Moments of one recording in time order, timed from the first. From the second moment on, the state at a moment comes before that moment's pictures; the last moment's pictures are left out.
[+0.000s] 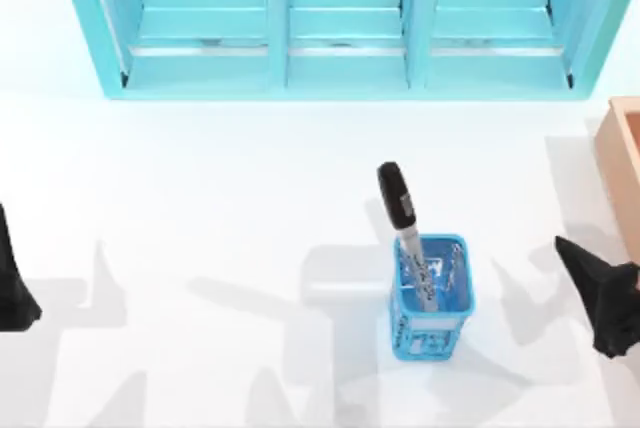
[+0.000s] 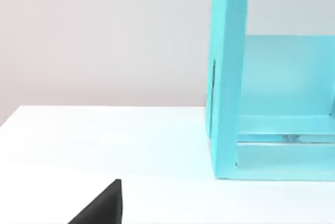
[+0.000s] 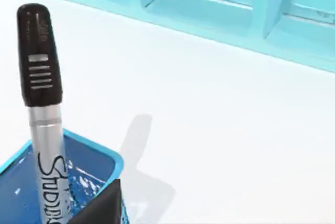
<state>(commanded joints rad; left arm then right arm) 0.00 0.00 0.00 0.00 0.00 0.00 0.29 0.66 0.25 0.04 -0.24 -0.02</state>
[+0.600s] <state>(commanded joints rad) 0.00 0.00 0.00 0.00 0.00 0.00 0.48 1.09 0.41 0.07 -0.39 -0.03</state>
